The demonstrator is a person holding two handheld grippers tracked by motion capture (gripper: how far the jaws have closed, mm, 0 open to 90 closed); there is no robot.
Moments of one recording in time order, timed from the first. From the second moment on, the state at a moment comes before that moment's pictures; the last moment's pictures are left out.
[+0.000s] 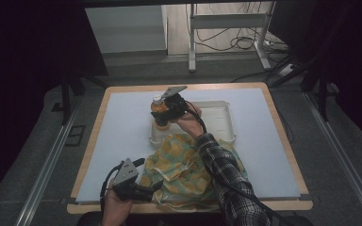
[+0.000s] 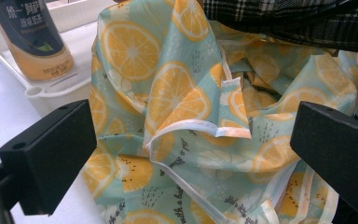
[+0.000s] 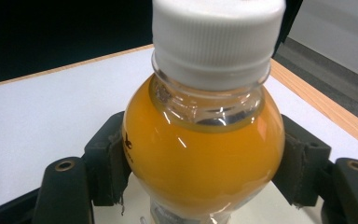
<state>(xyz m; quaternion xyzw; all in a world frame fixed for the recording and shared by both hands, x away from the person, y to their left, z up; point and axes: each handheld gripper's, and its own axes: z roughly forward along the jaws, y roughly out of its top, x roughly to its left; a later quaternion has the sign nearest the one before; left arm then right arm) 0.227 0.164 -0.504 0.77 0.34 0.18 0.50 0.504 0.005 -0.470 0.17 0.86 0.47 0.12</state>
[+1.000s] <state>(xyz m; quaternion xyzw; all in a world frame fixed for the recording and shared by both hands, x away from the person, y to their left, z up) 0.227 0.162 -0.505 0.78 0.34 0.19 0.50 0.505 0.003 -0.468 0.19 0.86 0.46 0.11</state>
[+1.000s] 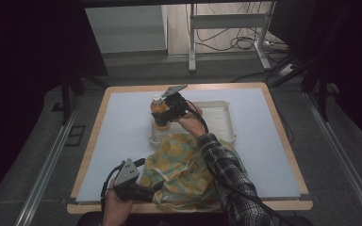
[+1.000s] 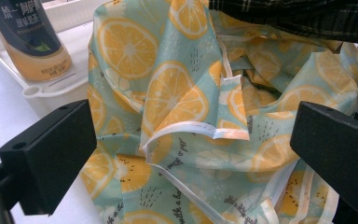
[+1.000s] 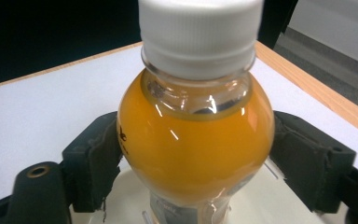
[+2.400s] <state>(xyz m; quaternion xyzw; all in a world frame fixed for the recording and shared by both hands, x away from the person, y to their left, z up) 0.227 0.160 -0.505 0.78 0.33 0.19 0.49 0.484 -0.010 -0.442 0.18 0.86 0.46 0.10</state>
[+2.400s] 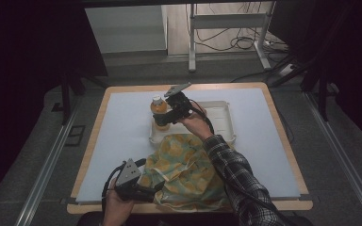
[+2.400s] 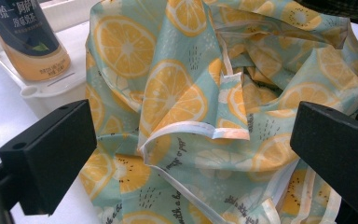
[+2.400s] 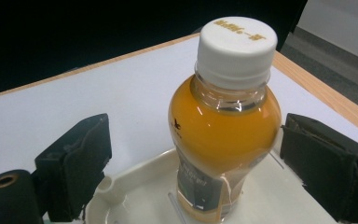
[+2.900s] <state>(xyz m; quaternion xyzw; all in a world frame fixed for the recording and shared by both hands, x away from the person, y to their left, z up) 0.227 0.160 -0.505 0.78 0.33 0.18 0.50 0.475 -0.024 -0.438 0.18 0.87 0.46 0.10</state>
